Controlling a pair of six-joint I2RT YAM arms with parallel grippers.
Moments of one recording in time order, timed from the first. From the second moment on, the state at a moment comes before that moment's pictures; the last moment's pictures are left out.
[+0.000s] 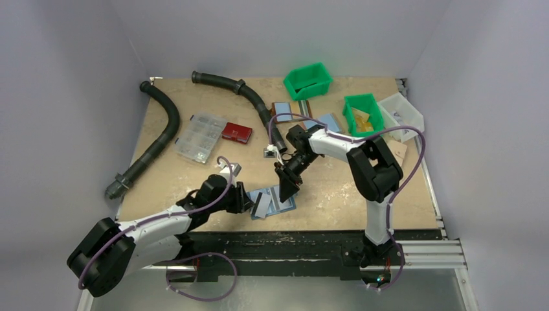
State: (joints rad) left arm -0.67 1.03 0.21 0.16 0.16 -0.63; right arm 0.61 1.98 1.33 -0.96 -1.03 -0.70
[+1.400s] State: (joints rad) left arm -0.67 0.96 0.19 0.08 0.21 -0.78; right arm 0.69 2.04 1.19 -0.38 -0.90 -0.01
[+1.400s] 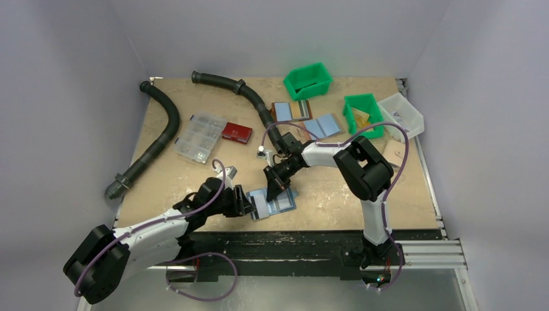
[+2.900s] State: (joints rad) left arm -0.66 0.83 0.11 0.13 0.19 -0.90; right arm 0.81 2.05 1.29 -0.57 -0.91 -0.20
